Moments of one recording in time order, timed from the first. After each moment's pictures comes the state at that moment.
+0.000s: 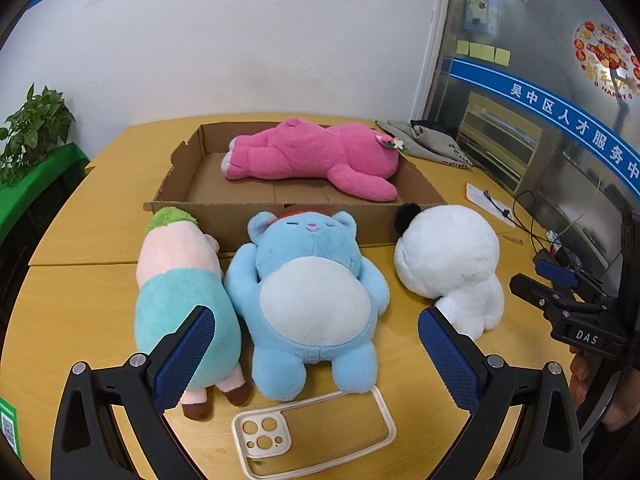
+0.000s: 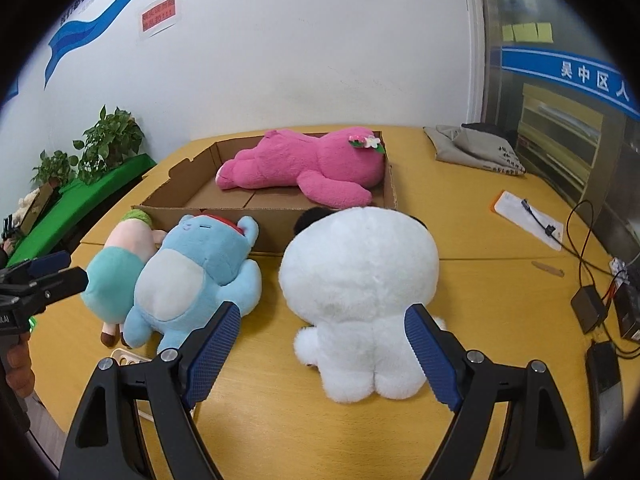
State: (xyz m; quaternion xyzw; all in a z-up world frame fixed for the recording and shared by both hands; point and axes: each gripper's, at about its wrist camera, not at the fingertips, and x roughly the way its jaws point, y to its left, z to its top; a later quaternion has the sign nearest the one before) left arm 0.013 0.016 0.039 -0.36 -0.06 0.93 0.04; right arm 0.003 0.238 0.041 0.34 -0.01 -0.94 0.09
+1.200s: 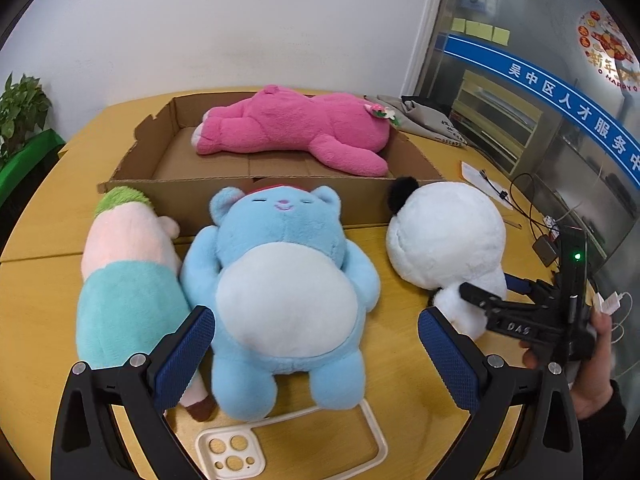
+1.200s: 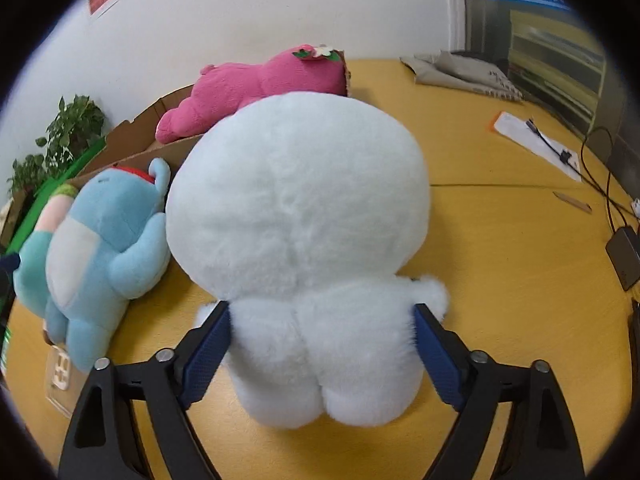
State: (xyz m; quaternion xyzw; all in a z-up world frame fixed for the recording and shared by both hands) left arm -0.030 0.033 0.010 -0.39 -0.06 0.91 0.07; right arm -0.061 0.272 -0.047 0.42 -0.04 -0.91 0.06
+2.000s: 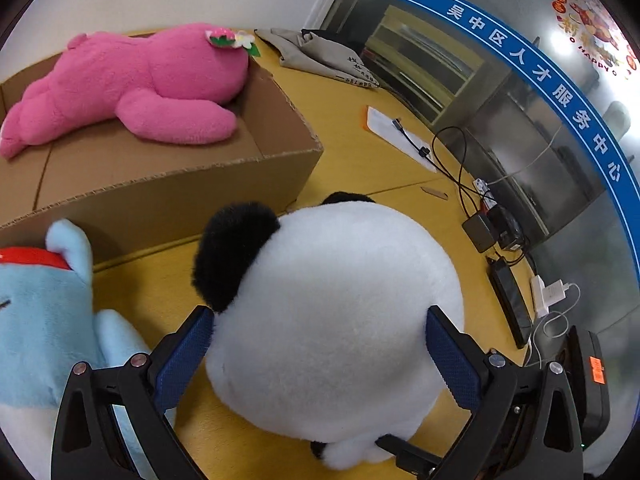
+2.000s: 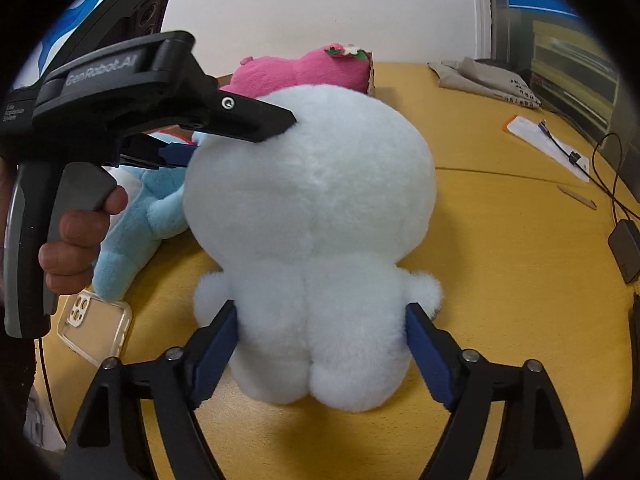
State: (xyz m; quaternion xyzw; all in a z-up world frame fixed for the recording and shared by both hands) left arm -0.151 0.162 -0.027 -0.48 -0.10 0.83 0.25; right arm -0.013 0.287 -0.050 0.42 -0.01 -0.90 0.12
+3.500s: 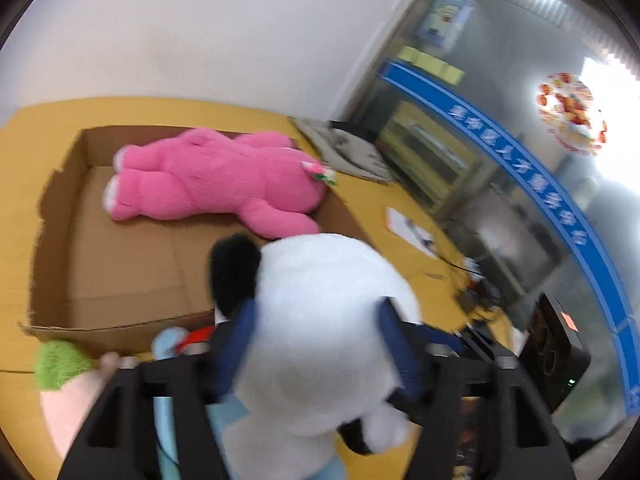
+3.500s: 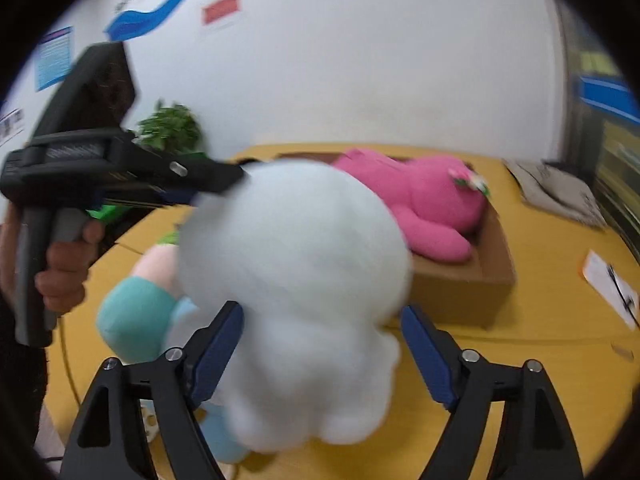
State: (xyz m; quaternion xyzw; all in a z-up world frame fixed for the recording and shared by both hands) left arm -0.147 -0.010 0.059 -0.38 -0.14 0.89 0.20; right arm -0.070 0.180 0.032 0.32 -0.01 -0.92 0.21
